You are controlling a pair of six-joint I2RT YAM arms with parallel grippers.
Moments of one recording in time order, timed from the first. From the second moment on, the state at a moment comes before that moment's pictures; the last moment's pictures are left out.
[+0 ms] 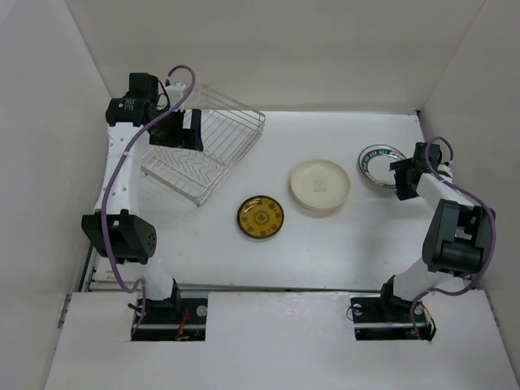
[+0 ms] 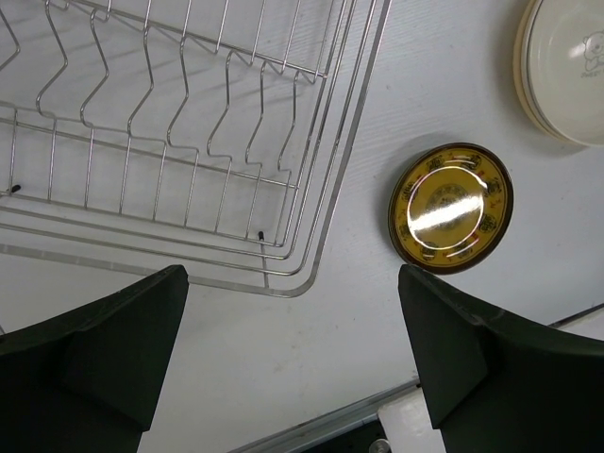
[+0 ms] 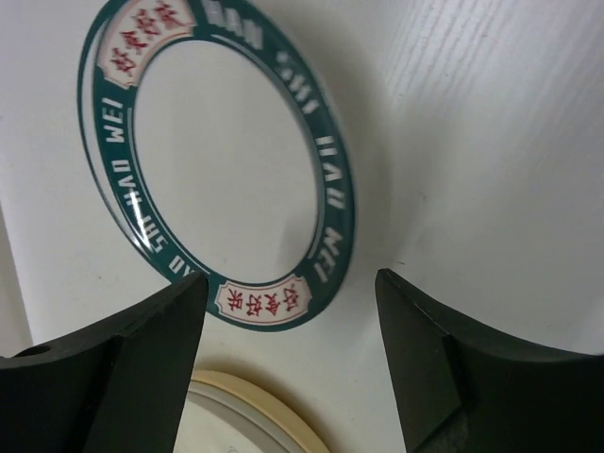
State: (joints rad) left arm -0.02 1.70 1.95 -1.22 0.34 0.14; right arm -0.26 1.60 1.00 -0.29 0.13 1.12
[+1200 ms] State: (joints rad) left arm -0.02 1.66 1.94 -1.21 0.19 0.16; right arm -0.27 1.14 0.98 -0.44 0.12 0.93
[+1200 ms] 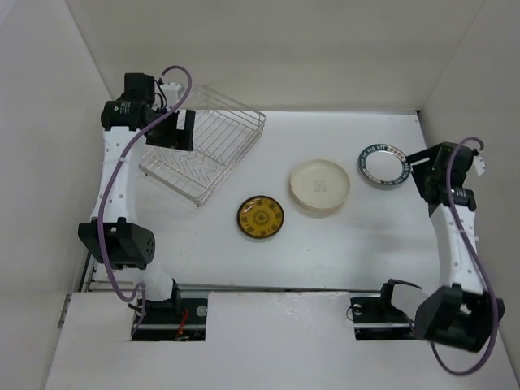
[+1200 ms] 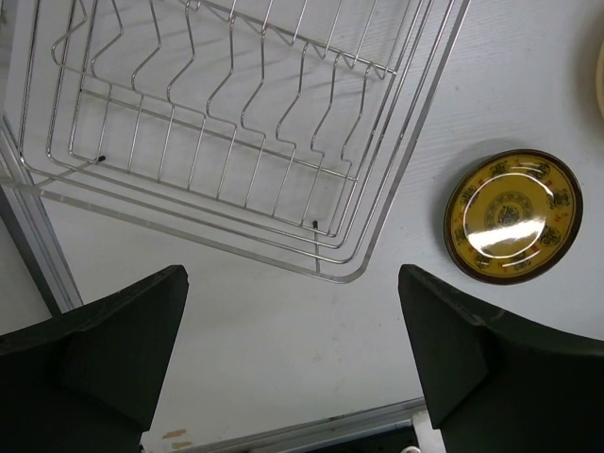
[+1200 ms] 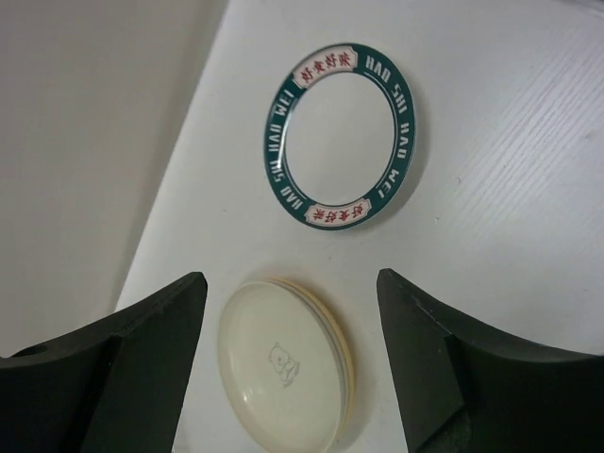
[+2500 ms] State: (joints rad) left arm -0.02 1.57 1.73 -1.15 0.18 0.09; right arm -0.27 0.25 0.94 -1.07 -0.10 0.88
